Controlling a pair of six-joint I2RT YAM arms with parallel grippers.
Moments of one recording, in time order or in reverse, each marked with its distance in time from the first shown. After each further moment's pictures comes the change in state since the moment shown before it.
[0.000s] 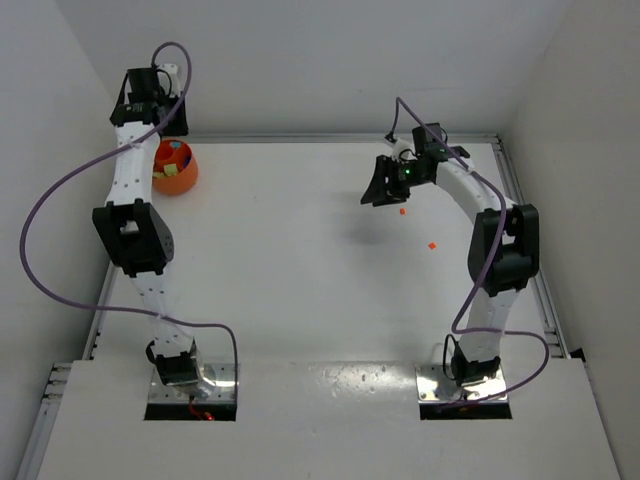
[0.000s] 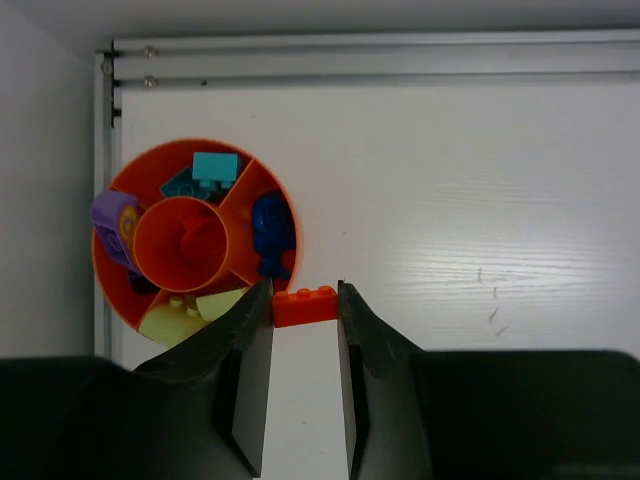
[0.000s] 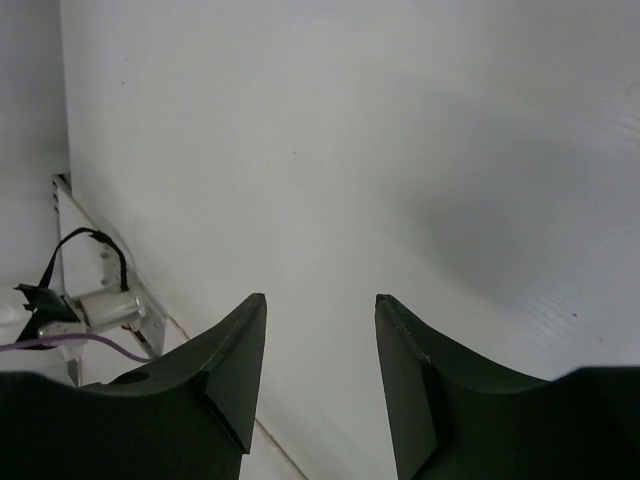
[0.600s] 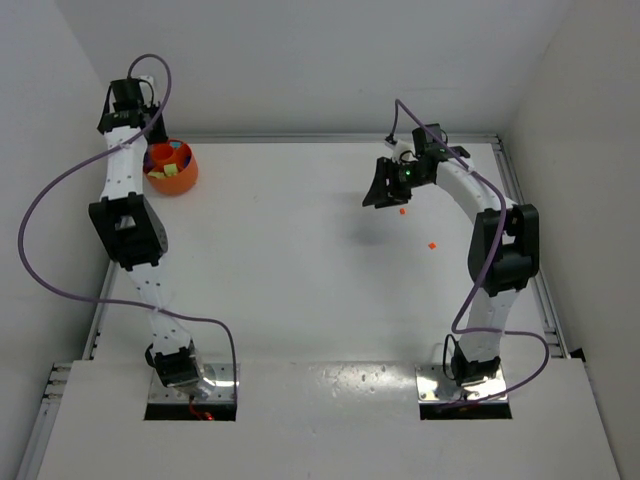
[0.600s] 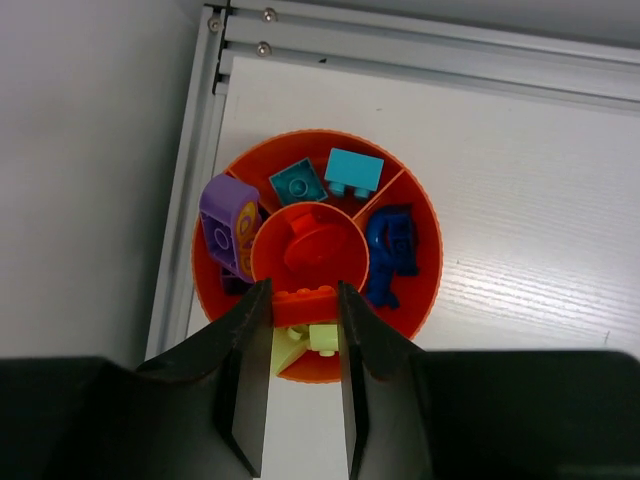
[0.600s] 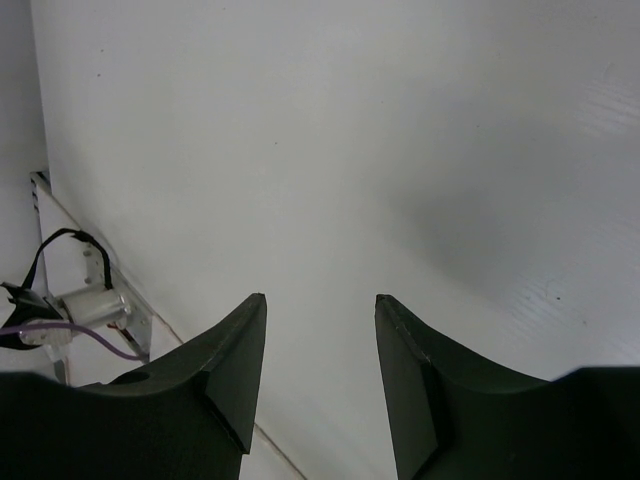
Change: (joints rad) left arm 0.106 0.151 0.057 0.035 -0.113 -0.017; right arm -0.002 0.000 0.000 -0.034 0.034 -0.025
